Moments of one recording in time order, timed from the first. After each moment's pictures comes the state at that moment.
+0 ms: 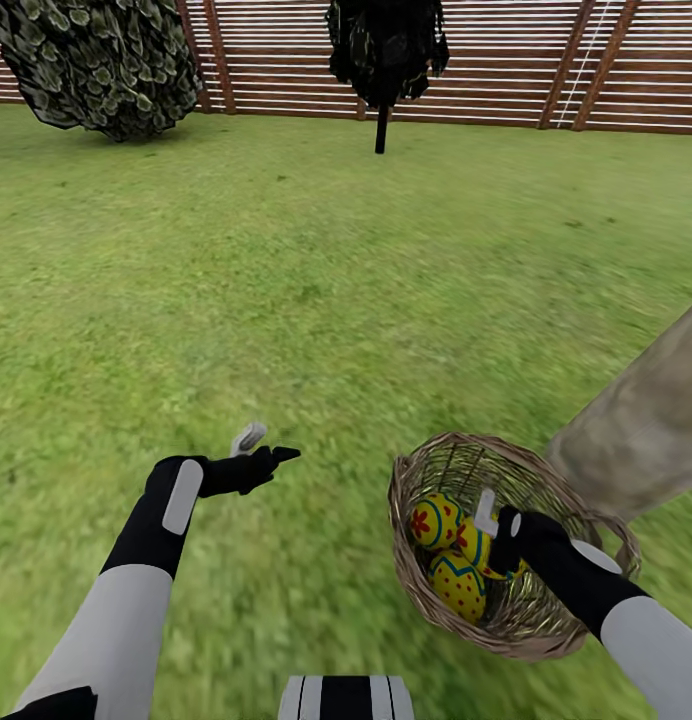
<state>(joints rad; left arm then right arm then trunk) -0.77 -0.06 0.24 -0.98 0.44 1.00 -0.26 -0.71 -0.31 0.51 -0.78 0.66 0.48 0.58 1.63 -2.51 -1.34</state>
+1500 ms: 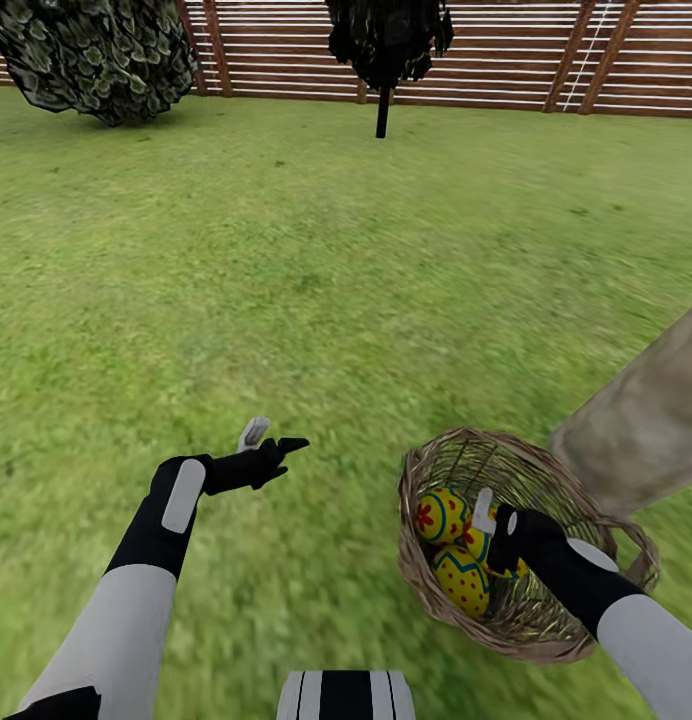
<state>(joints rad) -0.77 -0.08 0.24 -0.97 0.57 1.00 -0.30 -0.72 -0.30 0.51 -0.79 0.69 0.49 0.59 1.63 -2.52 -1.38</state>
